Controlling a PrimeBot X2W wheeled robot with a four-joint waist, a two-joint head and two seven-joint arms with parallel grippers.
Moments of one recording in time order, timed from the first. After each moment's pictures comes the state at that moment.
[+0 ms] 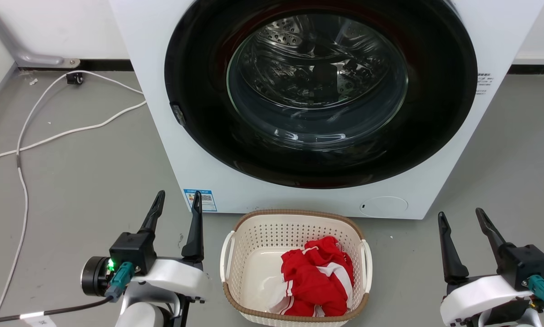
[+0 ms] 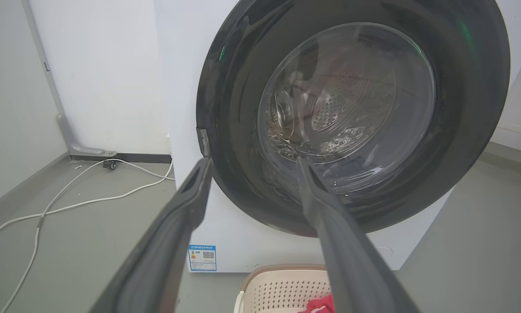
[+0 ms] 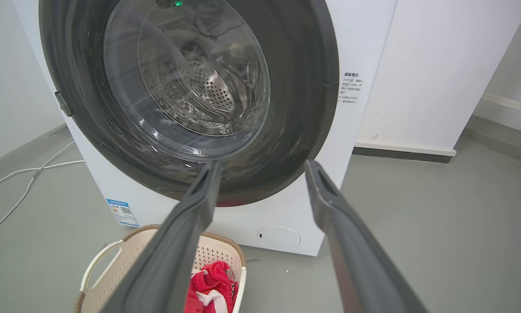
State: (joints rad) left arm -0.13 0.09 -0.15 0.16 -0.21 0.00 -0.22; right arm 0.02 -0.05 -0.05 0.04 0.01 0.13 -0.11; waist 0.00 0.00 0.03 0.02
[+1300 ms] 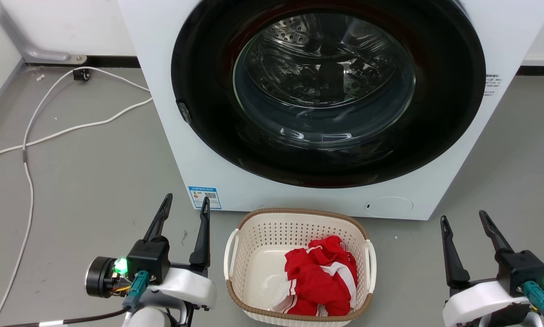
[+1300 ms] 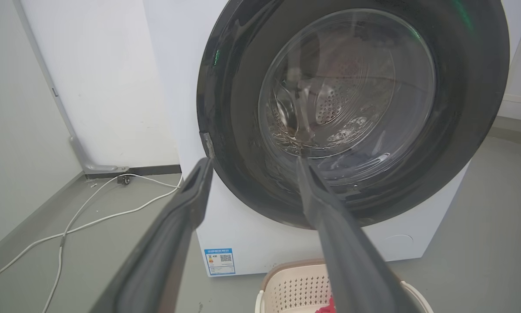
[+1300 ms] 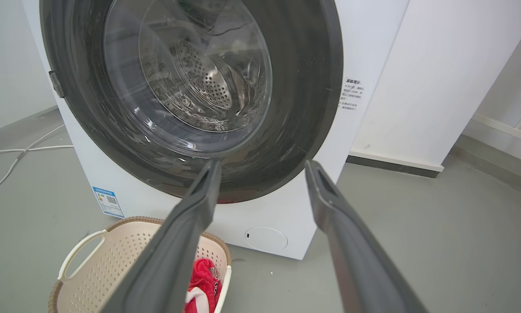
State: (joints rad) left arm -0.11 0.07 -0.14 0.18 -0.06 -0.02 -0.26; right arm 0.03 -0.05 -0.07 0.05 -0.09 0.13 -0.16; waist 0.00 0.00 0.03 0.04
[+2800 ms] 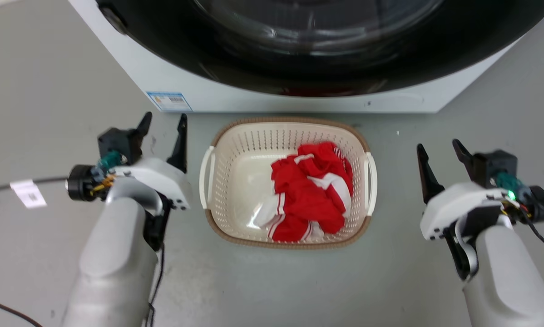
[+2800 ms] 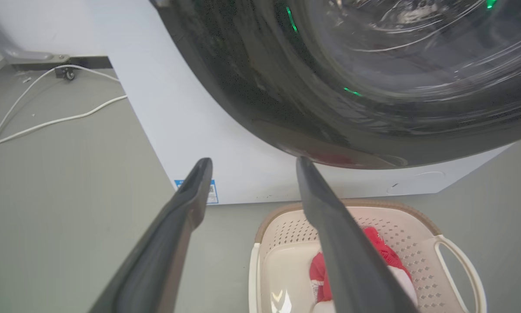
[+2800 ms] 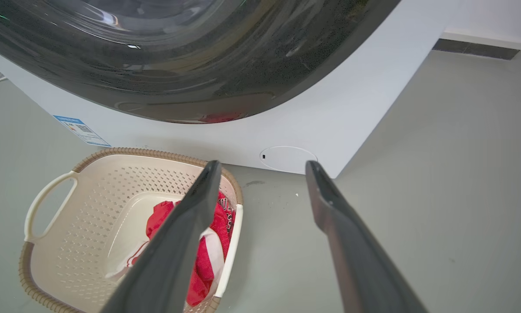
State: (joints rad) left arm -0.62 0.11 -0.07 0.69 -0.17 -0.11 -0.24; right arm -0.41 -0.05 -0.04 0.44 -0.02 0.13 -0.07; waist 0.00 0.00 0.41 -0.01
